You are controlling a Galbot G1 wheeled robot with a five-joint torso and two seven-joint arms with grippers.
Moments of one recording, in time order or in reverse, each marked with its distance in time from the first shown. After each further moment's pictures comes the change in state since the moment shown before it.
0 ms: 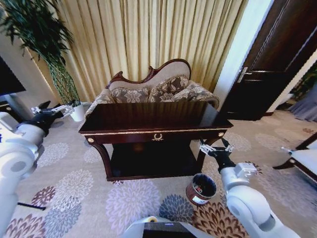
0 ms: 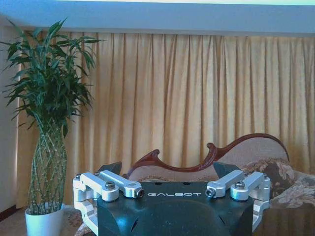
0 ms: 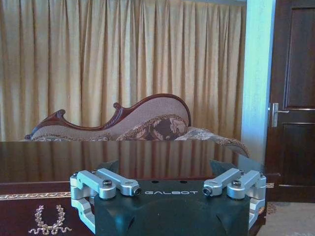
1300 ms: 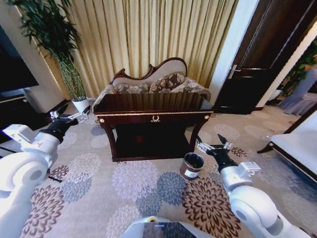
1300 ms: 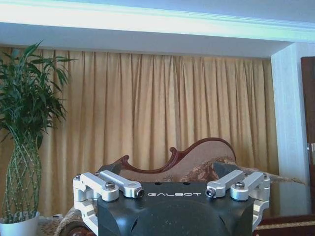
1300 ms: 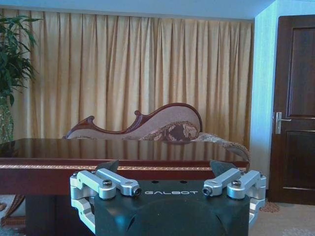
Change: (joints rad) left arm 0.071 -0.070 0.044 -0.048 0.125 -0.093 0.174; right arm 0.002 -0.125 -0.006 0.052 0.085 0.022 0.034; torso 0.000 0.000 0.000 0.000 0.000
